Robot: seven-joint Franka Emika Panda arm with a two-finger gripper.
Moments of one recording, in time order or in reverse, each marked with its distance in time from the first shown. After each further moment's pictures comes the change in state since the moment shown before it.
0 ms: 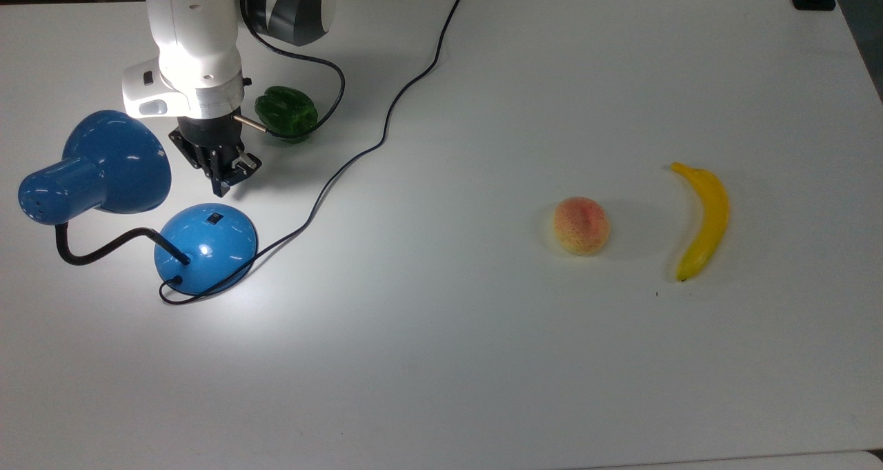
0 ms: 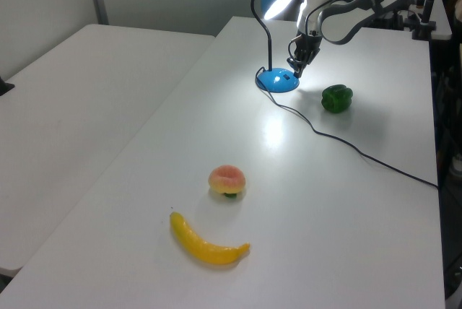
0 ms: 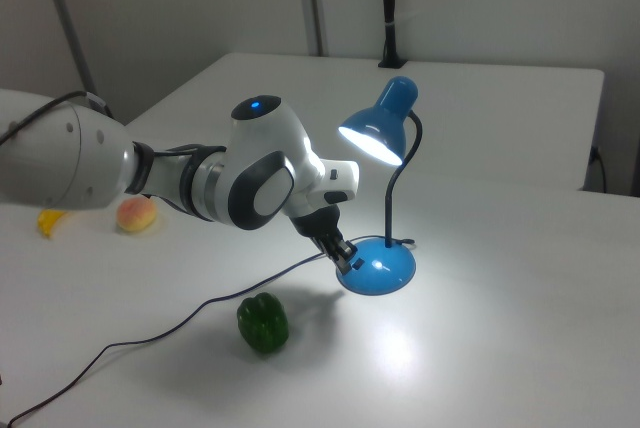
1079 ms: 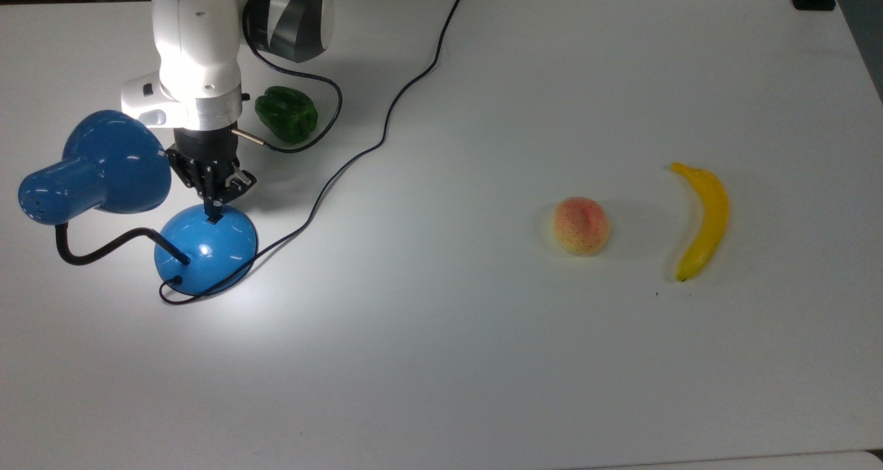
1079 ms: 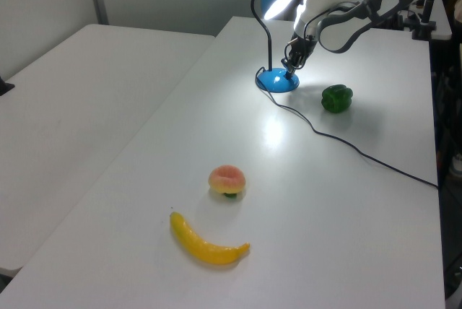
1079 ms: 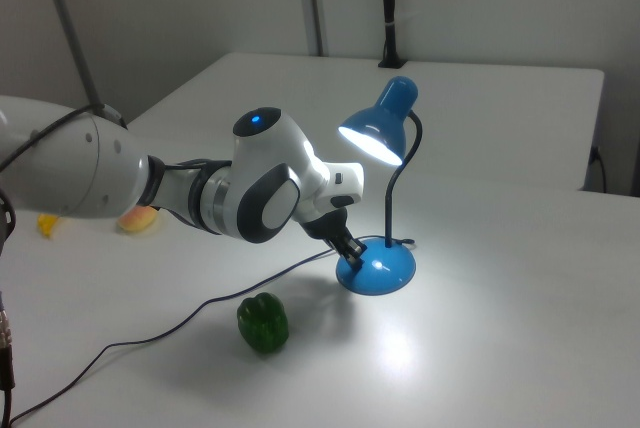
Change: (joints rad) arm -0.007 0.046 0.000 0.005 -0.020 0.140 0.000
